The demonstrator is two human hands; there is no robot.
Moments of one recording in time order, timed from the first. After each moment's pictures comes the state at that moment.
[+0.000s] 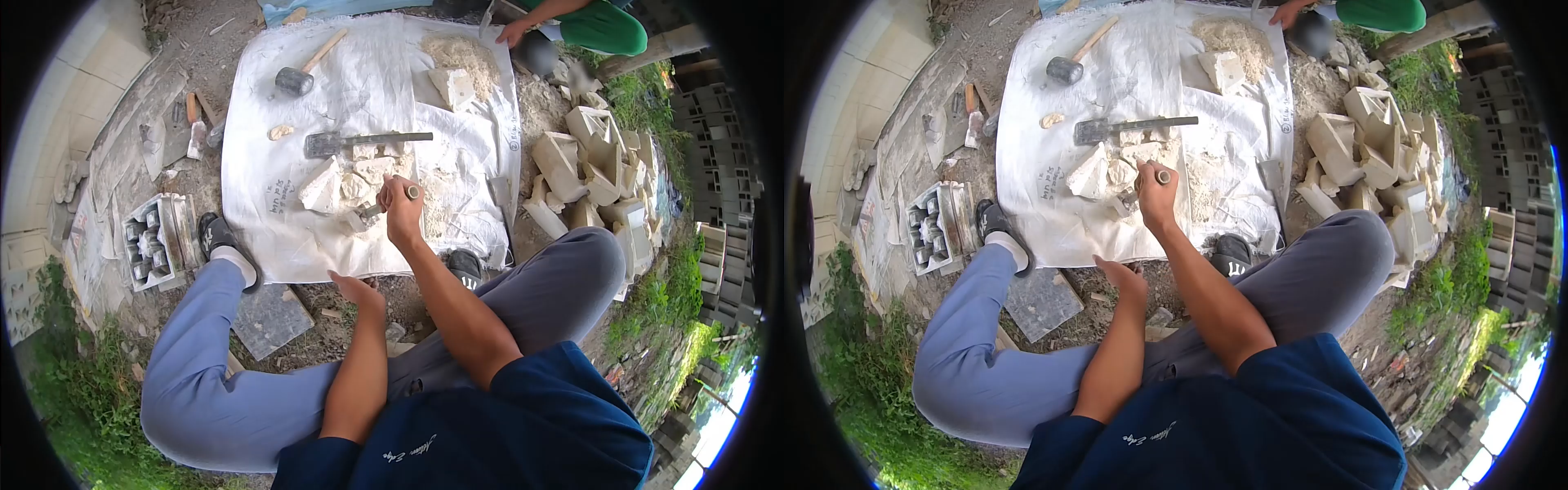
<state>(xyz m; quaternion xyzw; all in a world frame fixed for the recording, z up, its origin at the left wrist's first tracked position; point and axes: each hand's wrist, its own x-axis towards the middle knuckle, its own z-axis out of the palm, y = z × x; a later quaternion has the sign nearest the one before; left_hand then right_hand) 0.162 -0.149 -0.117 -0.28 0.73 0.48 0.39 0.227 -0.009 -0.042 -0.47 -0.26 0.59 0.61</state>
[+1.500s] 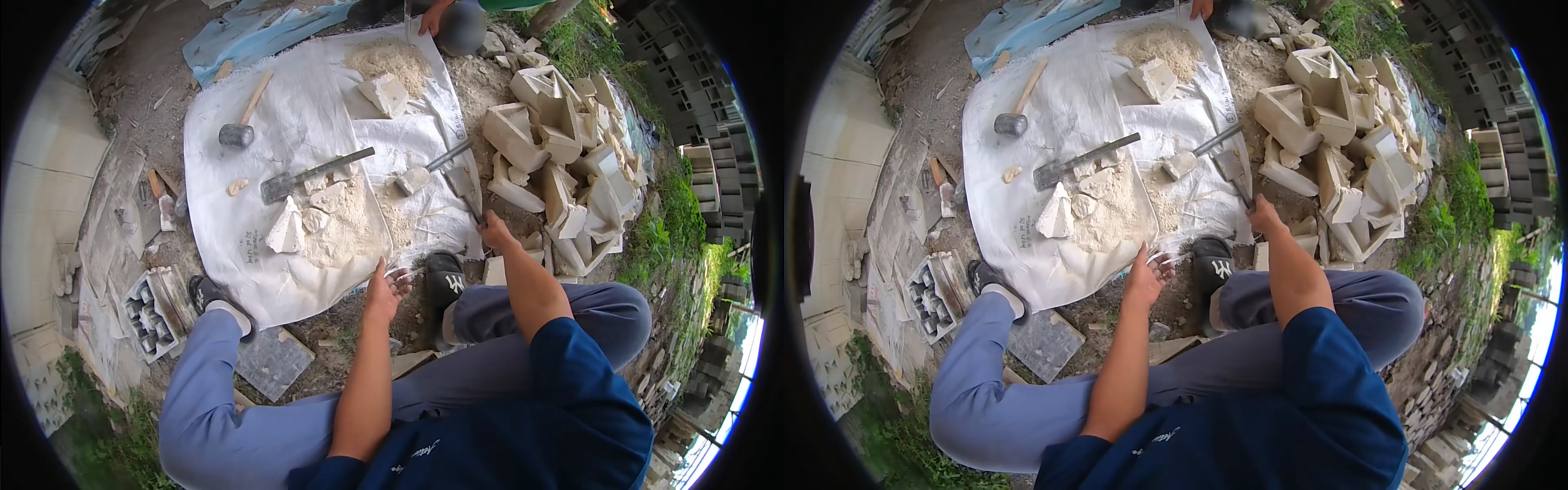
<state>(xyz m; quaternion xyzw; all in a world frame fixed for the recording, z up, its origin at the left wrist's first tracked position) 0.223 -0.130 -0.105 -0.05 0.55 0.29 0.78 0.575 -0.096 -0.180 -0.81 -0.49 0.32 0.06</state>
